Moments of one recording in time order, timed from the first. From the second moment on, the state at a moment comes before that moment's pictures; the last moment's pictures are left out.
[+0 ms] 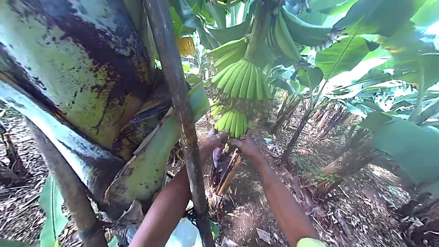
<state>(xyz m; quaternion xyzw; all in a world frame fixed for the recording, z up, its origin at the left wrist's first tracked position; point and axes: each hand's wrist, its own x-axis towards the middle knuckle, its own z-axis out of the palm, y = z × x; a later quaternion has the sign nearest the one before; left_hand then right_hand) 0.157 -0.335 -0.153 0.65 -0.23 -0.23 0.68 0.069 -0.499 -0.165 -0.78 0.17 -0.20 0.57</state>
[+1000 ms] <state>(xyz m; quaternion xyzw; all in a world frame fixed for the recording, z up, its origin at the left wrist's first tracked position) 0.095 -0.260 -0.081 0.91 -0.28 -0.14 0.26 -0.007 -0.577 -0.205 -0.94 0.24 -0.06 0.25</state>
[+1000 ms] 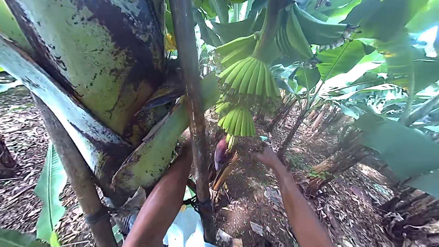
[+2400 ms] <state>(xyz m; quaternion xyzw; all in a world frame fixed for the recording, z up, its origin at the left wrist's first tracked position) 0.214 -0.302 -0.093 0.97 -0.17 -0.07 0.13 0.067 -0.553 -0.241 -0.92 0.18 -0.02 0.35</state>
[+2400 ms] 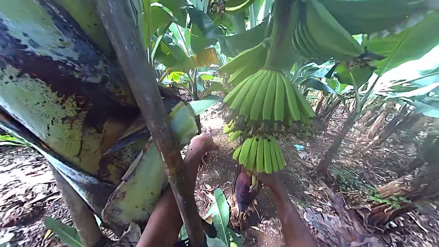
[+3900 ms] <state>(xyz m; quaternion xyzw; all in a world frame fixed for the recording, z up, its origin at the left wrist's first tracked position) 0.199 -0.345 -0.155 0.93 -0.30 -0.08 0.19 -0.001 -0.522 -0.206 -0.94 0.16 0.00 0.31</state>
